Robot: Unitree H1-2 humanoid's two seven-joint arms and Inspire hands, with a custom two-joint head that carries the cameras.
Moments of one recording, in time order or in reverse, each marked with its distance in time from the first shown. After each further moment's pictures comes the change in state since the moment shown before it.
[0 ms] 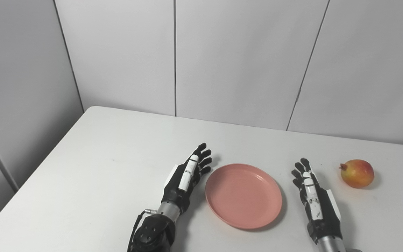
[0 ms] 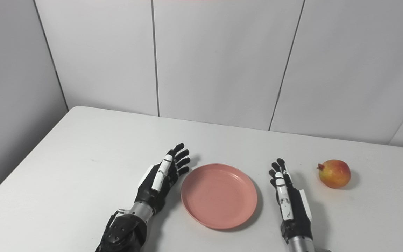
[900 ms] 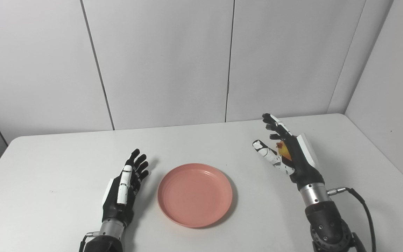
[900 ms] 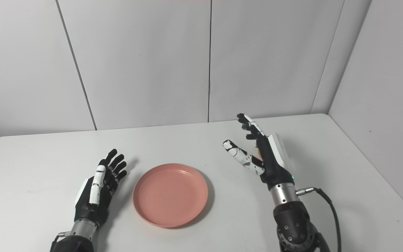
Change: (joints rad) left arm -0.033 0.044 0.052 0.098 -0.022 -0.084 -0.059; right arm -0.062 -0.181 -0.026 -0.229 -0.424 0.072 -0.088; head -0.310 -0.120
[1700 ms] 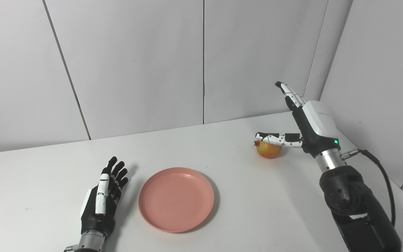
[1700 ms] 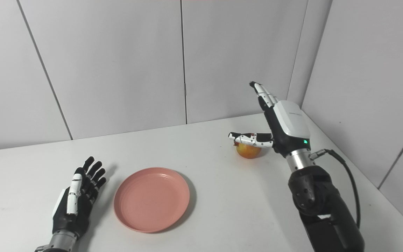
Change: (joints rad) left arm -0.005 0.009 0.016 0.014 -0.043 -0.007 -0.039; right arm -0.094 -0.225 -0.018 0.034 -0.297 0.047 0.022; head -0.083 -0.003
